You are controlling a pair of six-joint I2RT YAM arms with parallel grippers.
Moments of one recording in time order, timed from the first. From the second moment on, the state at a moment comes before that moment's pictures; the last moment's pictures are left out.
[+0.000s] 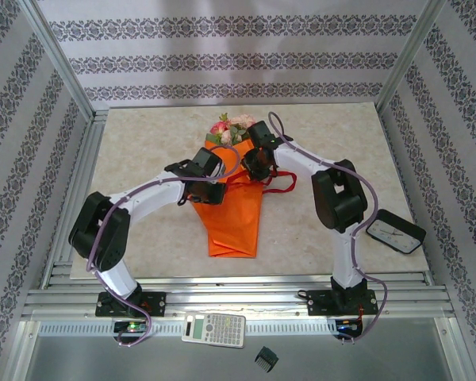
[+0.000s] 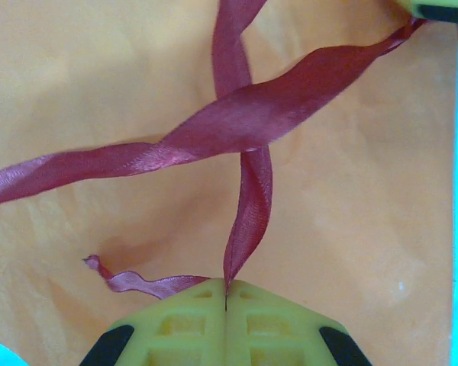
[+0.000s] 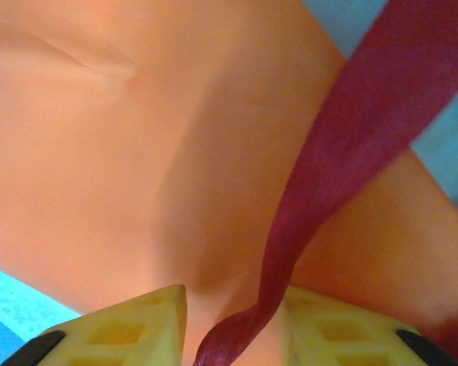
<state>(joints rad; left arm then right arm) -0.55 1.69 1.18 -0.59 0.16 -0.39 0.47 2.11 1.61 -0.62 -0.20 1.51</state>
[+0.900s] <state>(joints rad) -0.08 1.37 0.87 -0.42 0.34 -0.79 0.35 2.06 1.68 -0.70 -0.21 1.20</state>
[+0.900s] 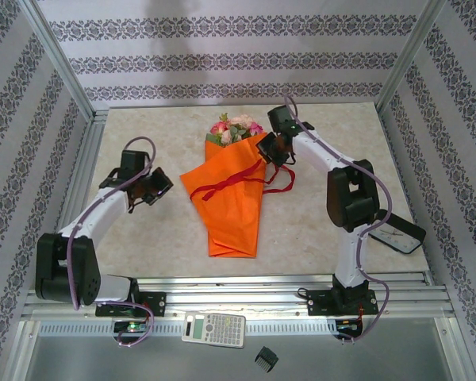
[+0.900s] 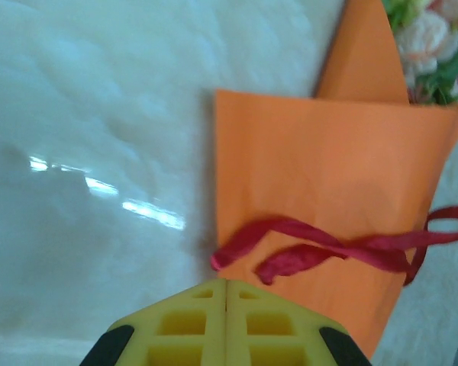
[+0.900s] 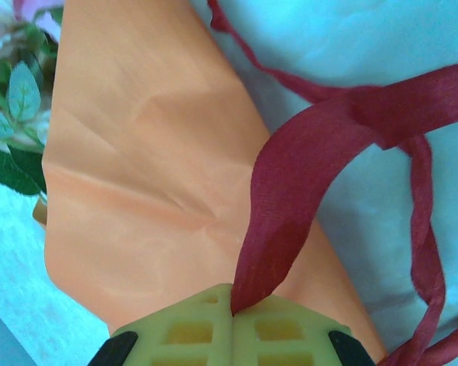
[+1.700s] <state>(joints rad) -0.45 1.70 1.12 -0.61 0.18 -0.35 0.43 2.16 1.77 -0.73 -0.26 1.18</state>
